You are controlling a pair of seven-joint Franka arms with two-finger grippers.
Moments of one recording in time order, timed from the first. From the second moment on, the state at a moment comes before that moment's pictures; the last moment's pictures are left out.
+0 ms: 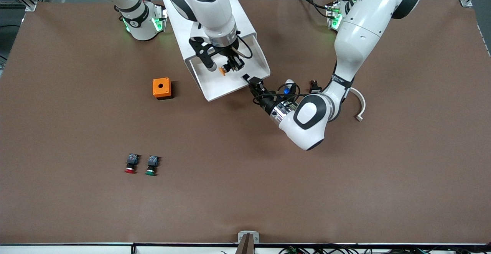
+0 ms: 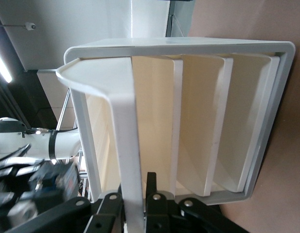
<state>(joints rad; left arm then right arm) -0.42 0.86 -0.10 -1.37 -1.16 1.40 -2.43 0.92 0.19 -0.07 -1.77 0.15 2.00 1.79</state>
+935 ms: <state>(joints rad) -0.35 0.86 -0.10 -1.35 -1.16 1.41 -2.10 1.00 0.27 -0.08 -1.77 0.13 2.11 1.94</state>
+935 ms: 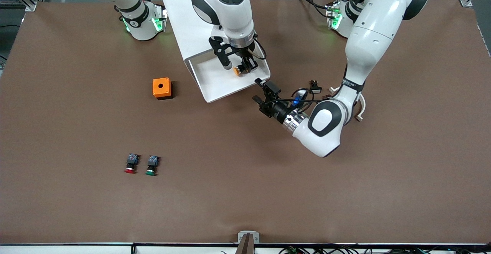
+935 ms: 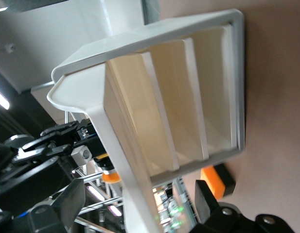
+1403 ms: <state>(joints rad) -0.34 0.86 -0.07 -1.28 -1.03 1.41 -1.83 0.97 0.27 -0.09 -1.72 0.13 2.10 1.88</state>
